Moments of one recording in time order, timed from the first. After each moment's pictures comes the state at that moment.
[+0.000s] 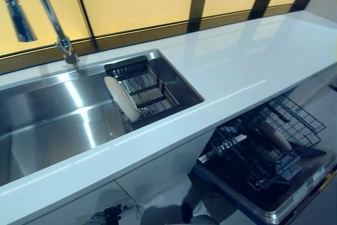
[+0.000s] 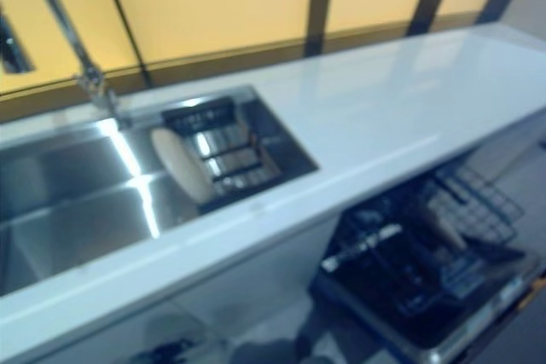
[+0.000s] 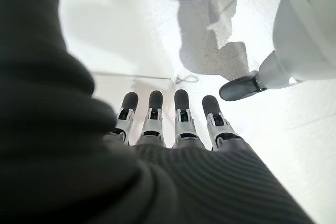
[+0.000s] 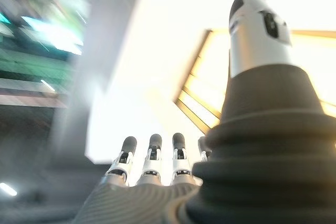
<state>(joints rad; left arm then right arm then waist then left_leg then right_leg) -0.06 0.29 -0.21 1.23 -0.33 0.09 -0.14 -1.09 -1.54 0.67 0.70 -0.50 0.03 -0.12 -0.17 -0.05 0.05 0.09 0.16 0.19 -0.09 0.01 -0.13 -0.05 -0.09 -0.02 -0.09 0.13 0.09</state>
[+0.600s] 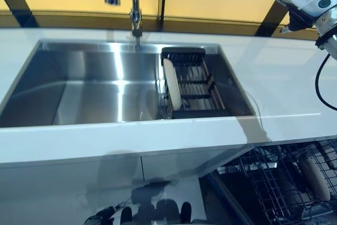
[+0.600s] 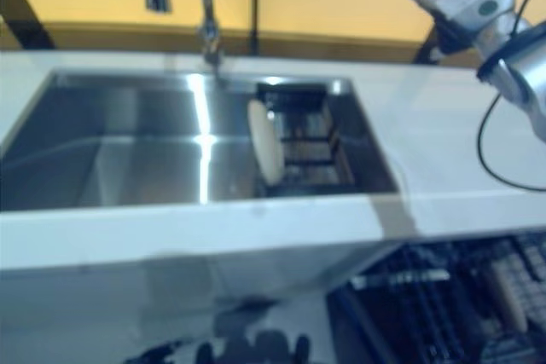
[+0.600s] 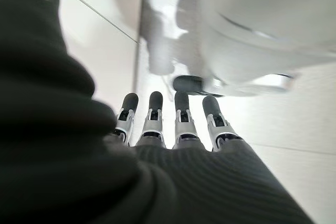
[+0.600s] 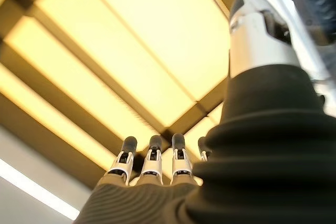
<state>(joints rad) -0.05 0.32 -0.16 1.22 -0.45 0.07 -0.09 -1.32 -1.26 0.88 0.45 -0.74 -0.18 -0.30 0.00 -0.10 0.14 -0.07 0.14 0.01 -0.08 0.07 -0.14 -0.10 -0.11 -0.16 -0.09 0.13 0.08</state>
